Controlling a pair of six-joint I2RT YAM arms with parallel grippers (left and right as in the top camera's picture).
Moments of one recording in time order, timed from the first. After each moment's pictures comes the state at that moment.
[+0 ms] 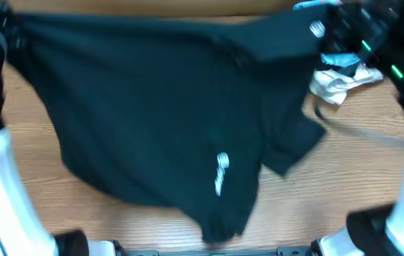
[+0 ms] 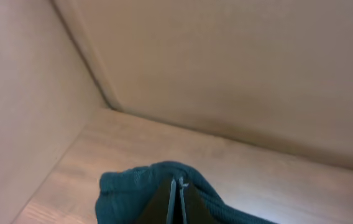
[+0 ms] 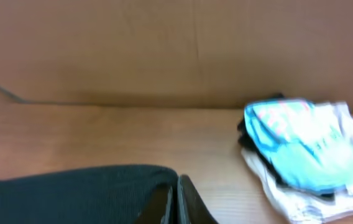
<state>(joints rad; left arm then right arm) 0.19 1.61 2.31 -1.10 -0.12 -0.07 0.22 1.74 2.60 -1.37 -0.04 0.18</state>
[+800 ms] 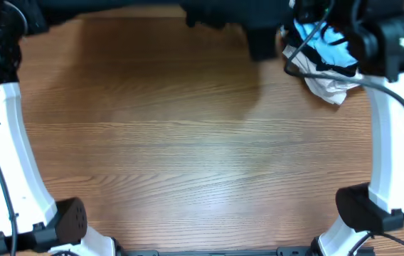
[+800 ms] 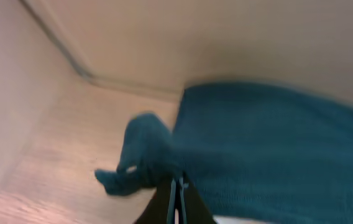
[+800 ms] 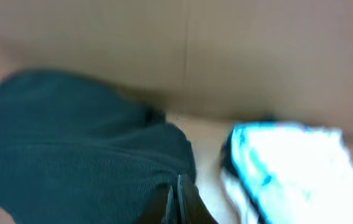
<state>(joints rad) 0.19 1.78 2.34 -1.22 -0.05 -0.05 0.22 1.87 2.46 -1.20 0.01 0.04</state>
